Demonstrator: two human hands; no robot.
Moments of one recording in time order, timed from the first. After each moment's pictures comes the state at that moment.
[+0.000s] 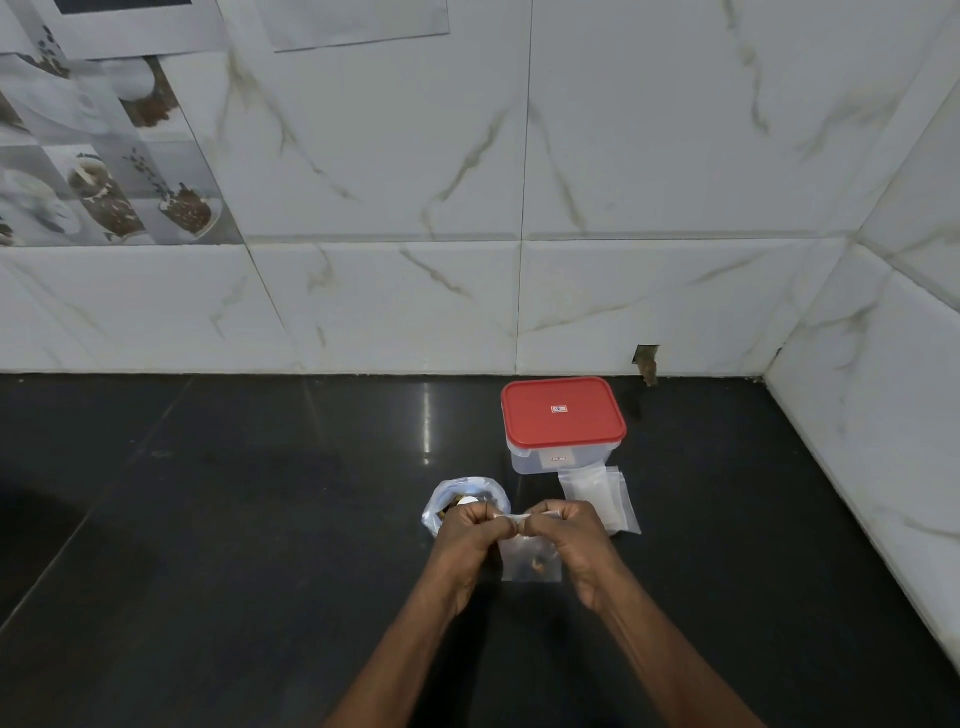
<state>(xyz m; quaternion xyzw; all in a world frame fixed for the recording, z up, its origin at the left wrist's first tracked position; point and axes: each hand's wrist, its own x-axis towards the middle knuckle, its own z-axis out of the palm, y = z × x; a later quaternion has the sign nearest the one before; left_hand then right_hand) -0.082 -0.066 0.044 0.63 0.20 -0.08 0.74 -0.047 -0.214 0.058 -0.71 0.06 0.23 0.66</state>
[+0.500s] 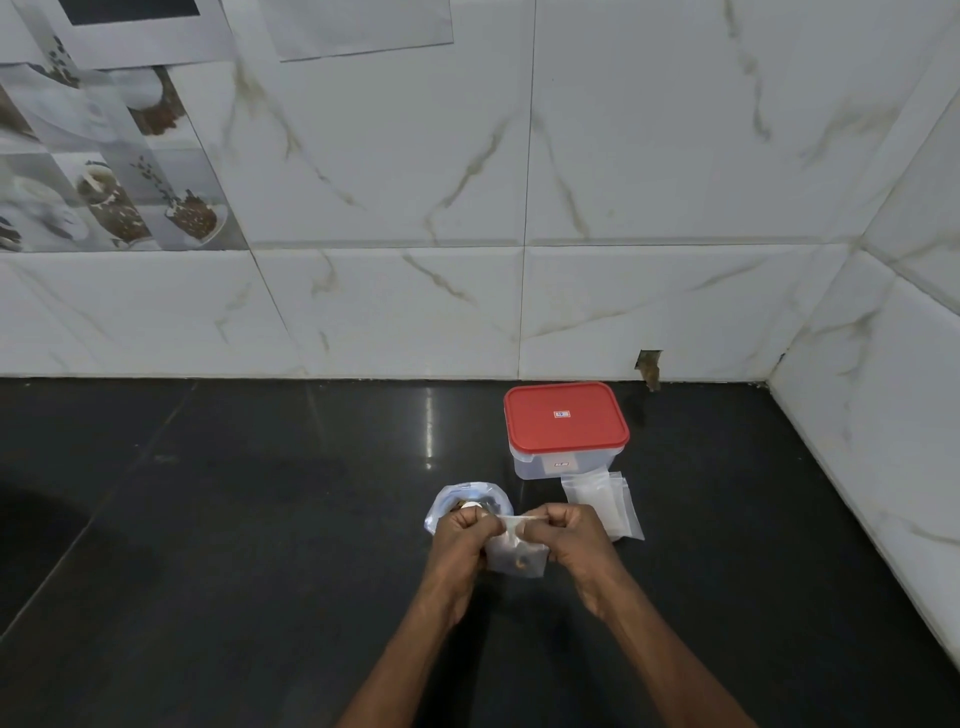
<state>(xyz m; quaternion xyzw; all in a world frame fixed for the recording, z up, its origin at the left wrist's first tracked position) -0.087 -0.063 0.046 0.61 0.24 -0.05 0.76 -0.048 -0.213 0.058 -0.71 0.02 0.21 0.67</state>
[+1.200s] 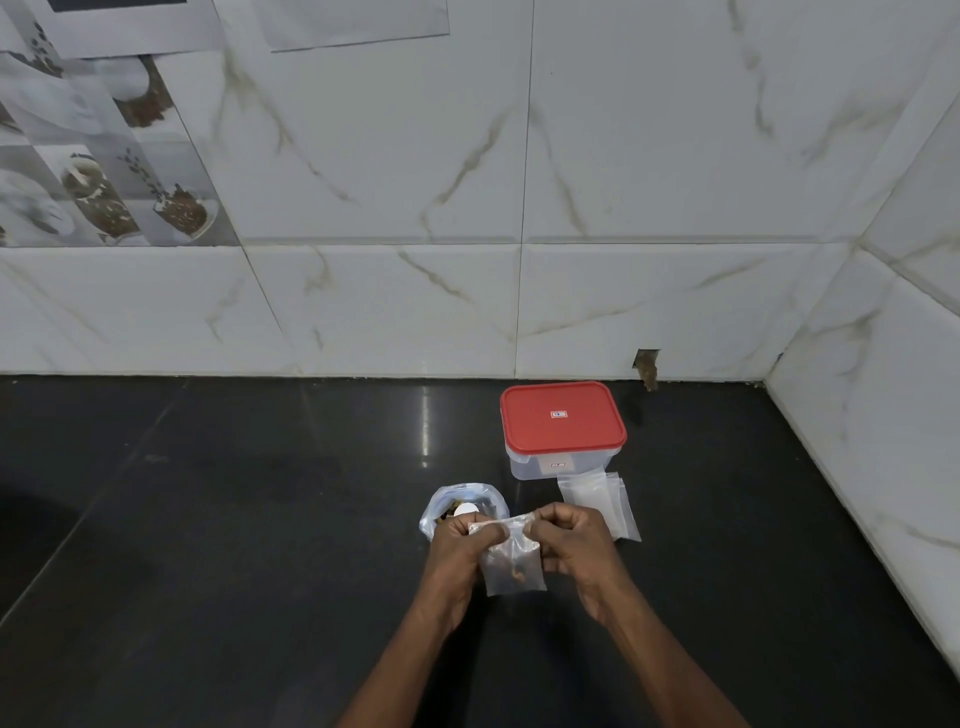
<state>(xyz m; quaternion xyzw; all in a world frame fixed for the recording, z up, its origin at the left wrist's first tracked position) -0.081 -0.066 0.031 0.60 0.26 -0.05 0.76 -0.047 -0.218 0.057 -0.69 0.05 0.20 0.69</state>
